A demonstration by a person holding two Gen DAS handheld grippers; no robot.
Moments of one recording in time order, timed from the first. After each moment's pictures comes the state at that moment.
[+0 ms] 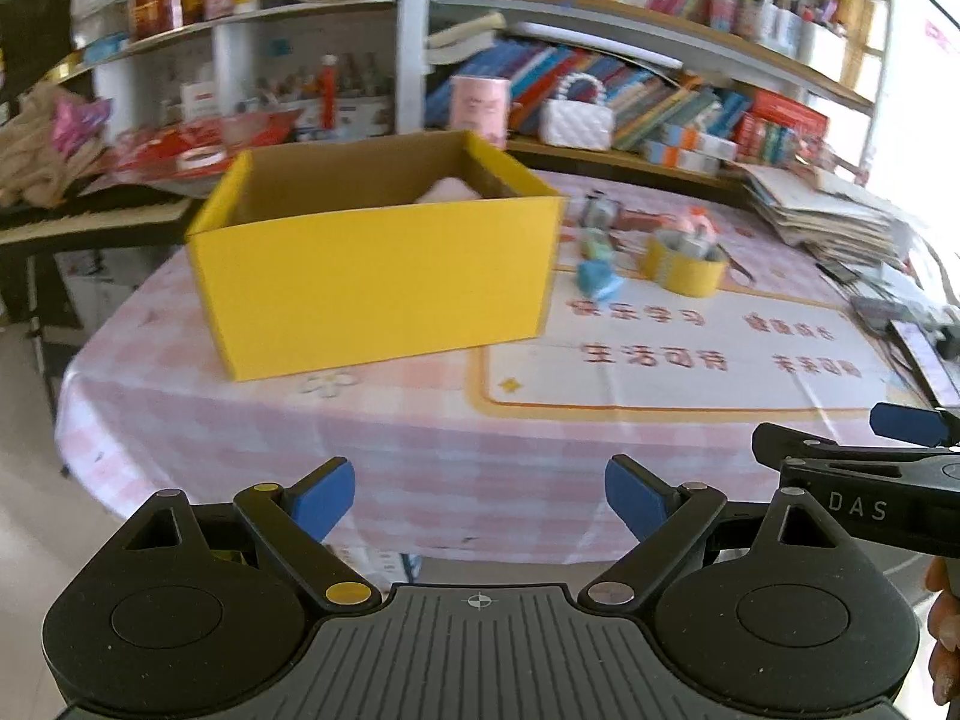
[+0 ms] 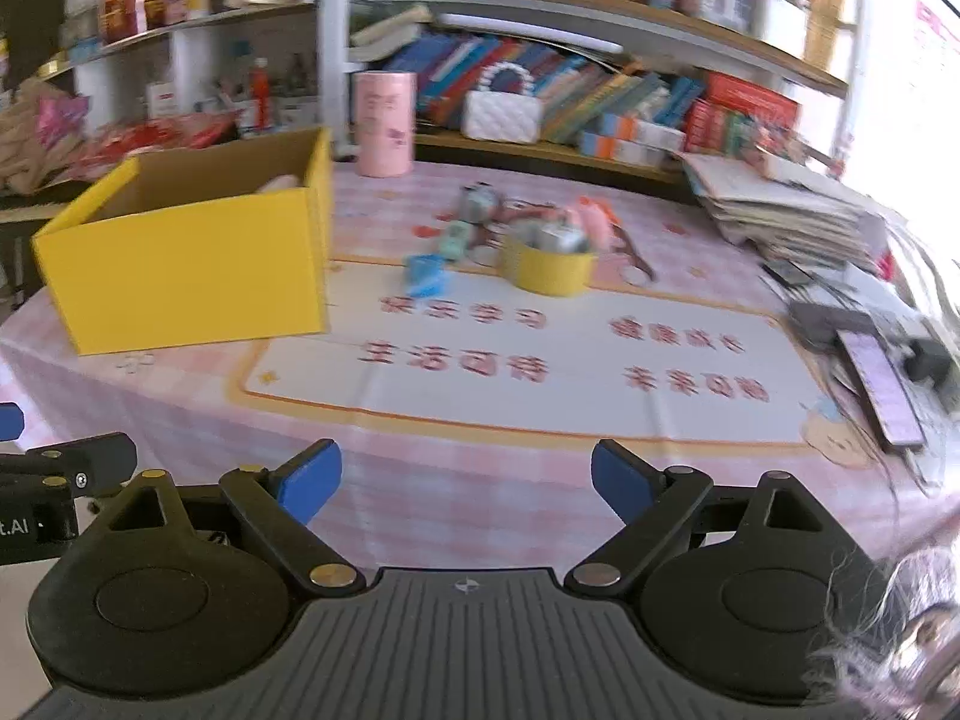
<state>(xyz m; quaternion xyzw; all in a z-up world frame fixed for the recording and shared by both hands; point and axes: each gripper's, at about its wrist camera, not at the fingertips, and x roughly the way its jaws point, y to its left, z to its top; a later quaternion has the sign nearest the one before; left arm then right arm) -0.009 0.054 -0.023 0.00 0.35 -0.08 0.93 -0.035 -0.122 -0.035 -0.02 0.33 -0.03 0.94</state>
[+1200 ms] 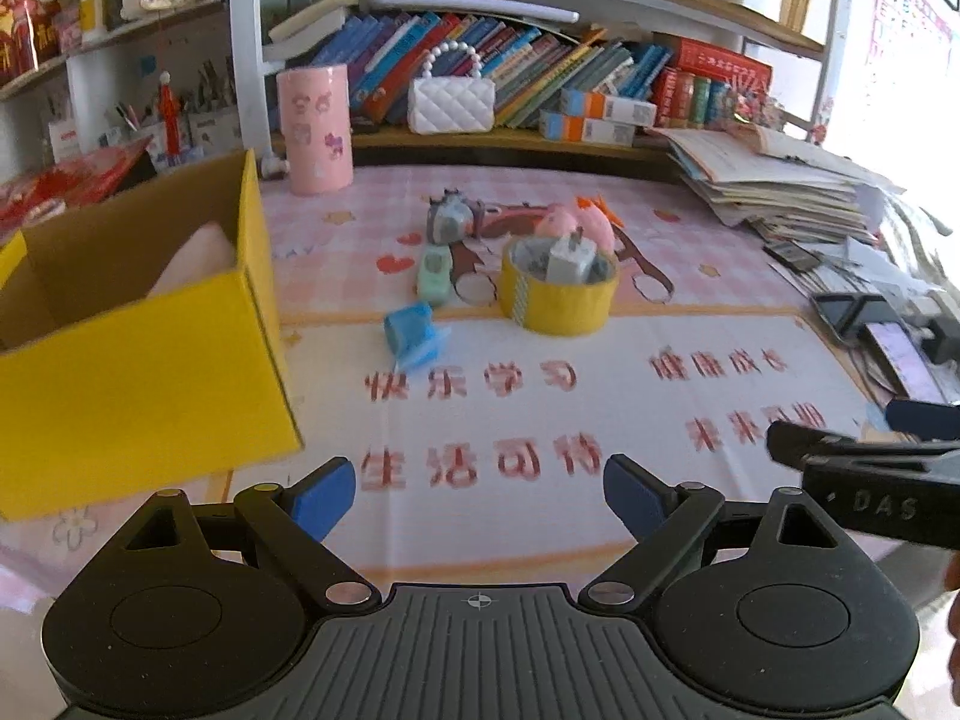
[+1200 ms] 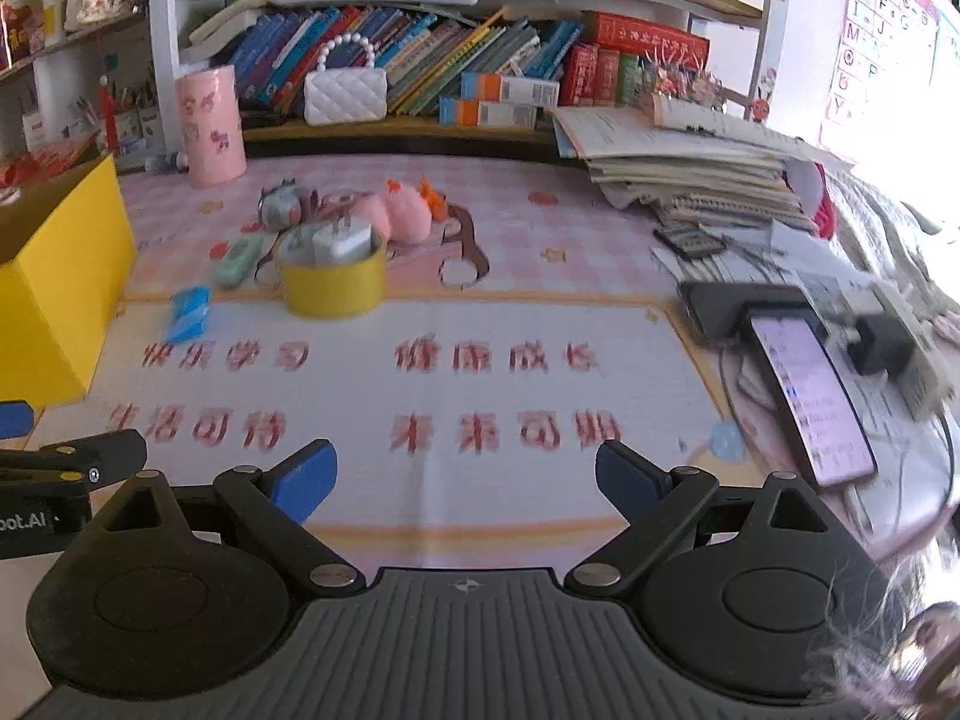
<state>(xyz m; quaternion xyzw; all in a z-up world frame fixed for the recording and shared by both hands) 0.101 -0.090 -0.036 0.03 0.36 -0.12 0.92 0.050 -0.270 -0.042 0.01 0.35 -0.09 0.93</state>
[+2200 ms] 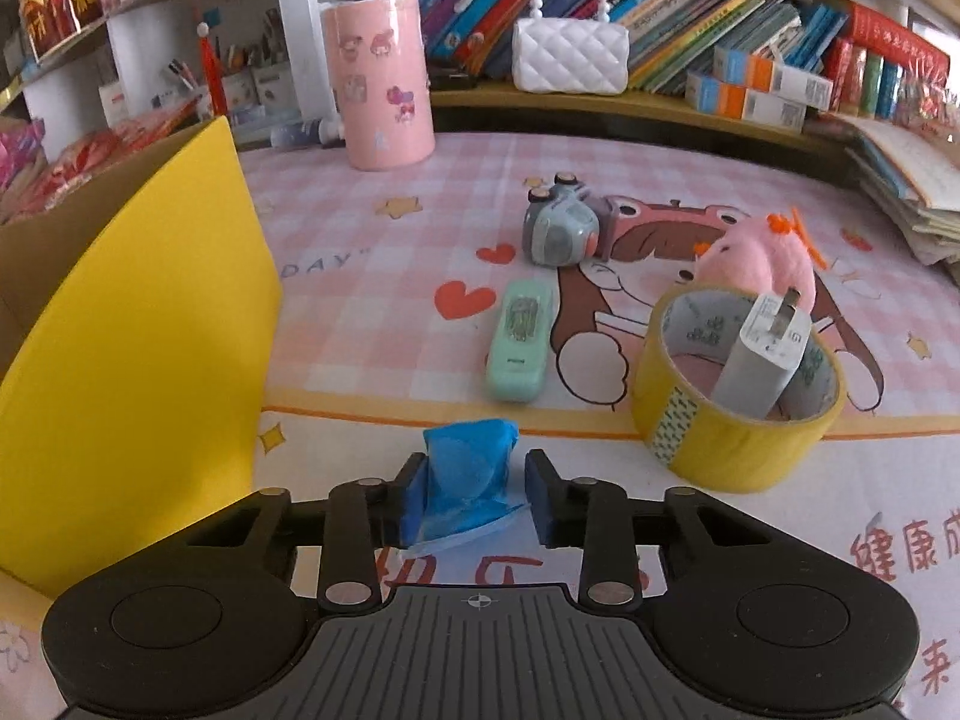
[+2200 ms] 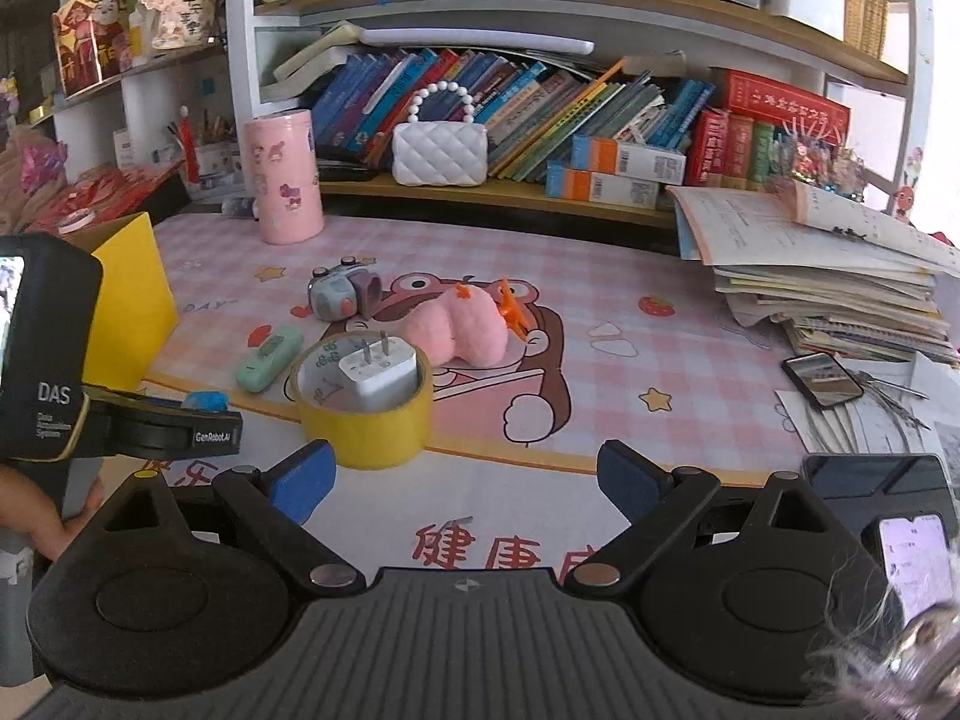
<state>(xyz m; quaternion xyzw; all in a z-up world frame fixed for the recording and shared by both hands) 0.248 -0.122 -0.087 0.03 0.40 0.01 0.91 0.154 -0.309 -0.038 -0.01 0.31 0.05 0.95</state>
